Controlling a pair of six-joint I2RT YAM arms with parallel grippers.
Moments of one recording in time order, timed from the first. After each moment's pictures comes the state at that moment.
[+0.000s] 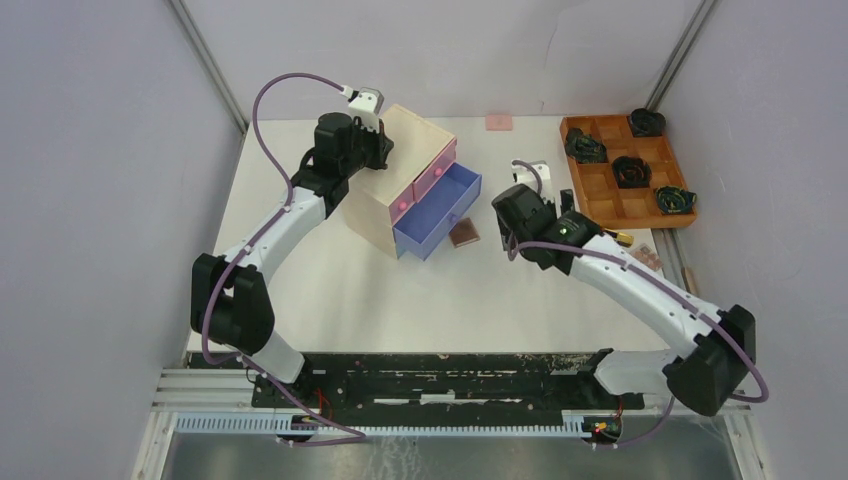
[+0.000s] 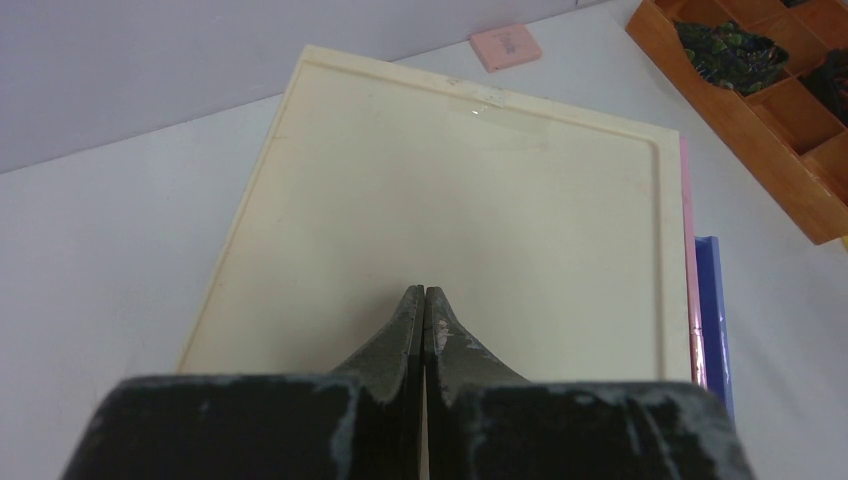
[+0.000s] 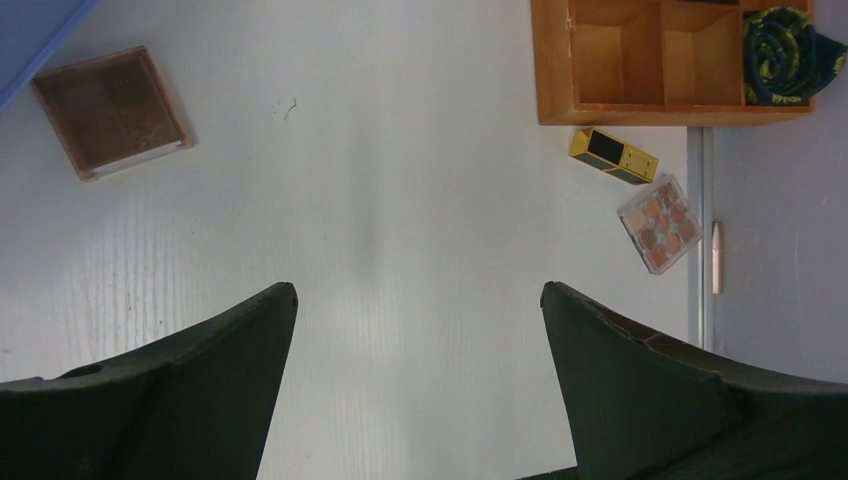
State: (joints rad) left arm -0.34 1.60 1.30 -0.01 0.14 -0.05; right arm 0.75 1.24 1.12 -0.83 0.76 0.41
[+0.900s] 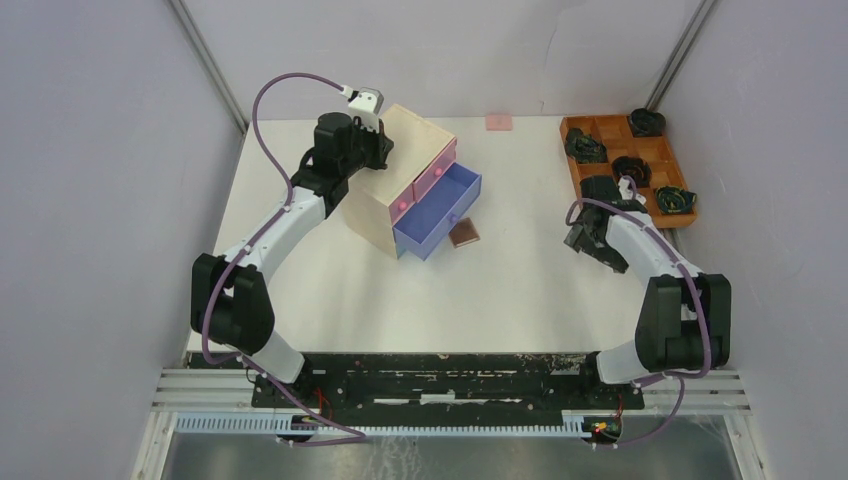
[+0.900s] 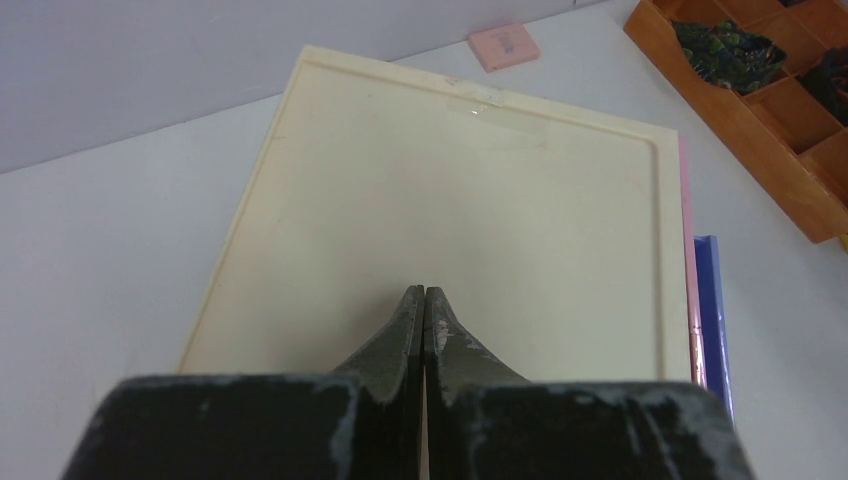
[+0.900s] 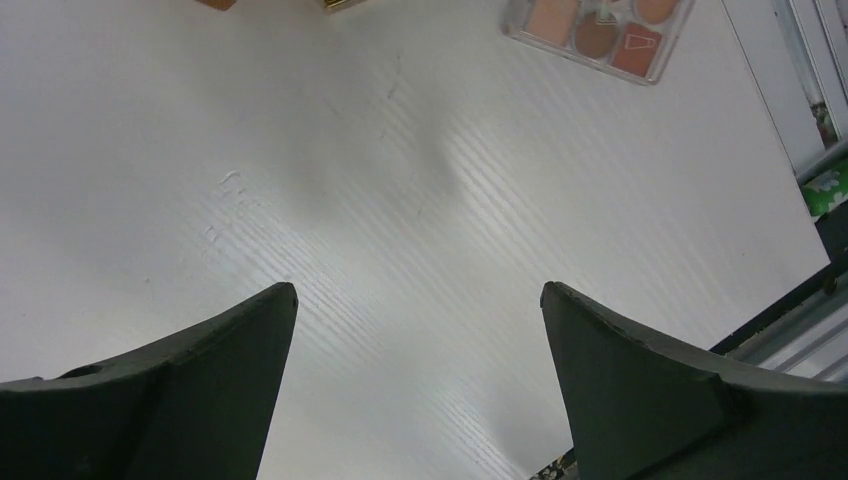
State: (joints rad) left arm -0.34 1.60 1.30 -0.01 0.14 -0.05; right arm 0.05 1.46 0.98 -0.76 0.45 0.62
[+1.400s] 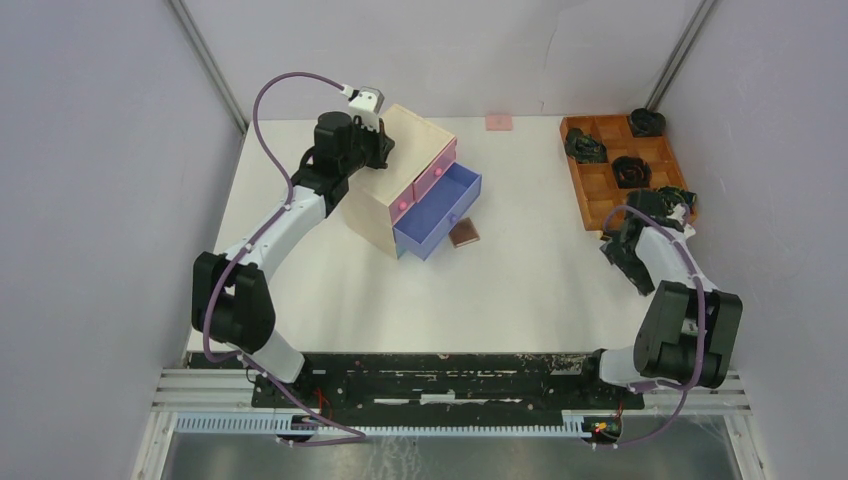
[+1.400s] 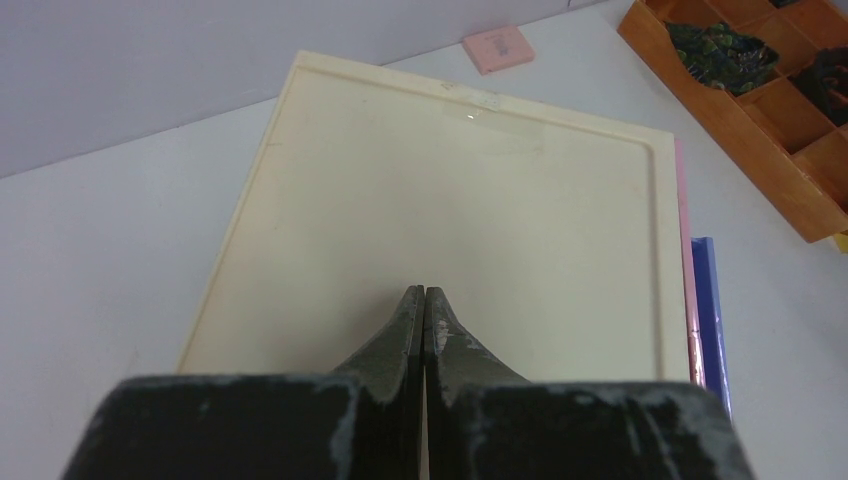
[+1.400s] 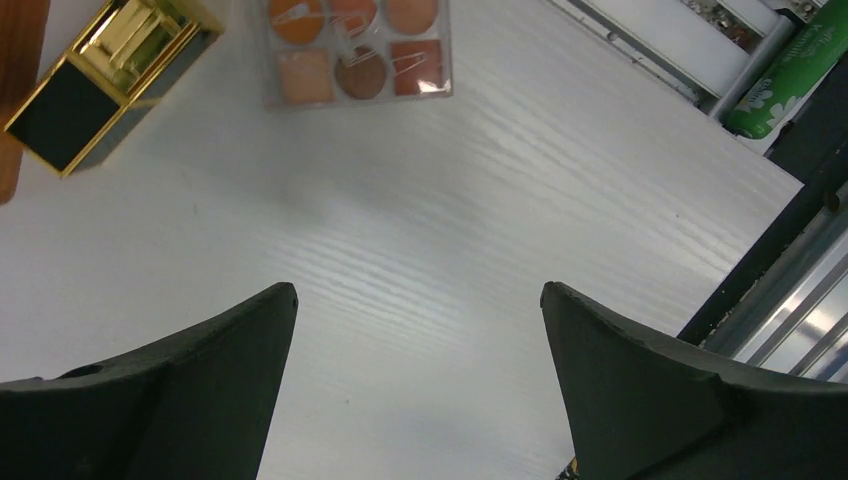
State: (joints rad) left arm -0.34 1.61 1.30 0.00 0.16 -0.05; right arm -0.21 1.40 0.87 -0.73 0.45 0.74
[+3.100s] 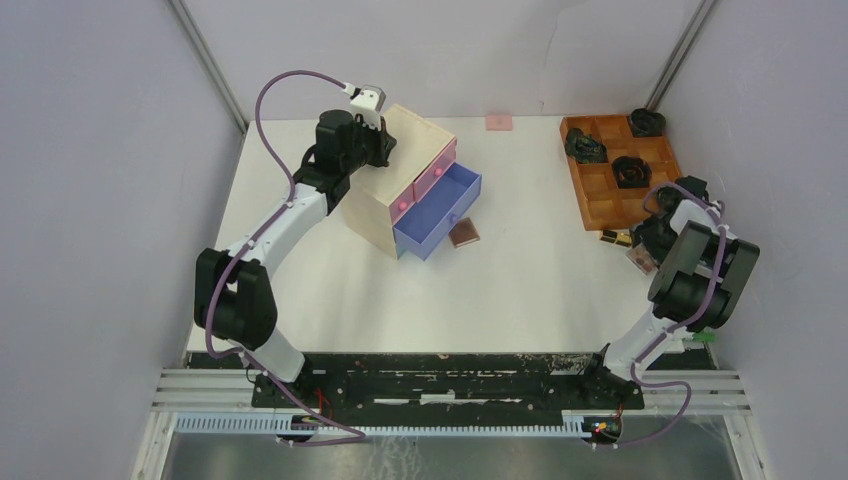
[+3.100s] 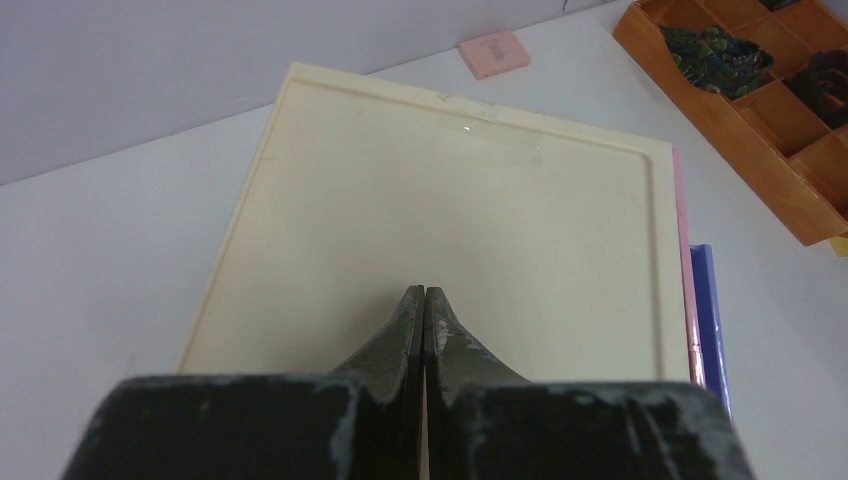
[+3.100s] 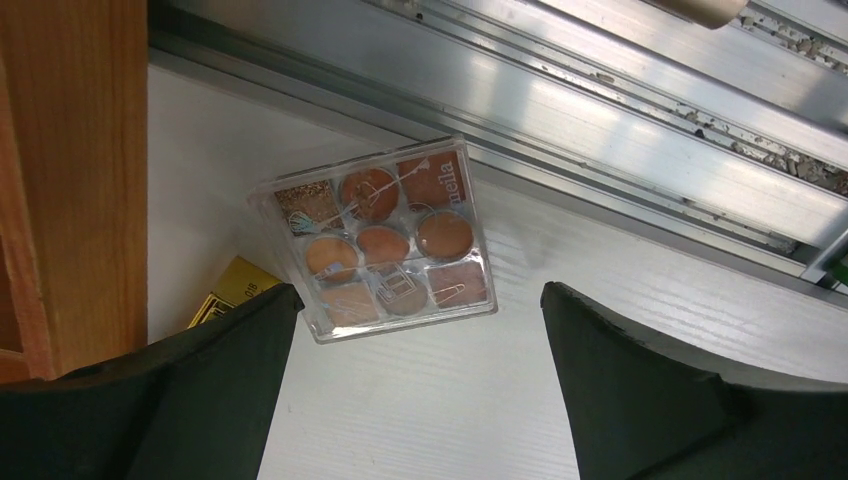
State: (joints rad) left arm -0.34 1.63 1.32 0.01 0.17 -0.05; right arm -0.51 1.76 1.13 -0.63 0.25 0.70
